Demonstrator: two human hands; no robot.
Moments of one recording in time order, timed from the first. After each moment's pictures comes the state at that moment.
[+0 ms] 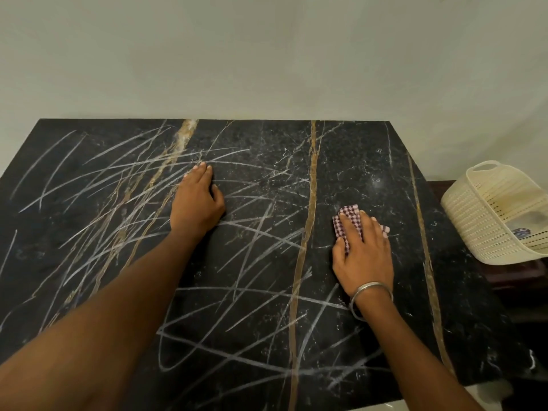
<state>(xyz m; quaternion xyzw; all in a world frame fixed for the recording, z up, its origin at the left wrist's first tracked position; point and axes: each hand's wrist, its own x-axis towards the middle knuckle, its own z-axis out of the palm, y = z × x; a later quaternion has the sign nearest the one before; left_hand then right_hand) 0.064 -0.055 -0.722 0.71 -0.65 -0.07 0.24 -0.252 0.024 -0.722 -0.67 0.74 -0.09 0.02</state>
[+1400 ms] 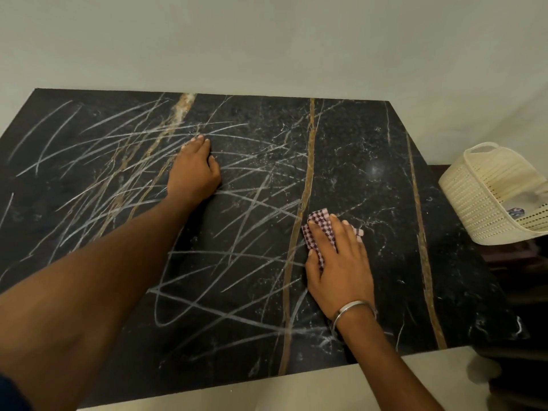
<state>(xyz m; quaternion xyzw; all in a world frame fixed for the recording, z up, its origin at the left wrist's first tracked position) 0.066 -0.055 -0.726 0.71 -0.66 -0.07 0.22 -0.223 0.106 -0.723 -0.73 0.68 -0.10 0.03</state>
